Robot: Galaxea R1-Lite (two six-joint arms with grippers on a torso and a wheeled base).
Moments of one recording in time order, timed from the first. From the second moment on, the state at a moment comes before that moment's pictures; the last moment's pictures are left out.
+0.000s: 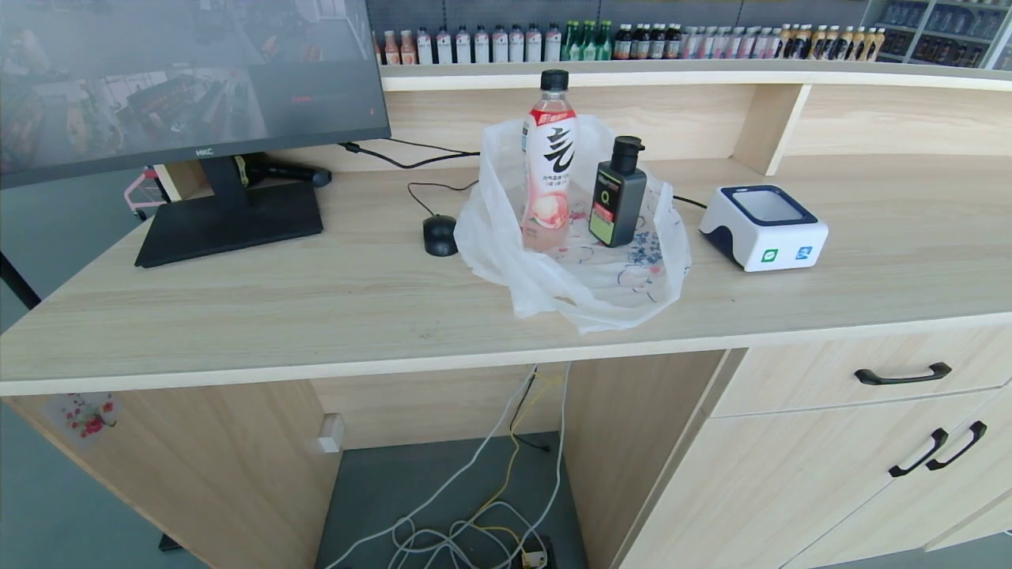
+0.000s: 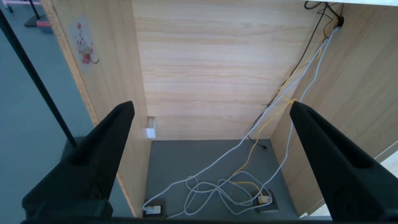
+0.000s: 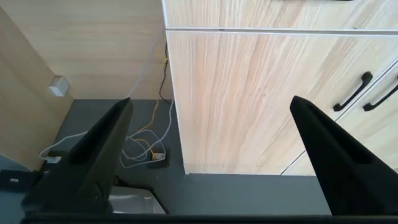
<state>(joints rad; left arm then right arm) 0.00 0.00 0.00 0.00 0.00 0.00 0.13 0.11 0.00 0.00 -0.05 -0.03</state>
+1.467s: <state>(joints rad) 0.00 0.00 0.00 0.00 0.00 0.00 0.00 0.00 0.00 0.00 -0.05 -0.02</state>
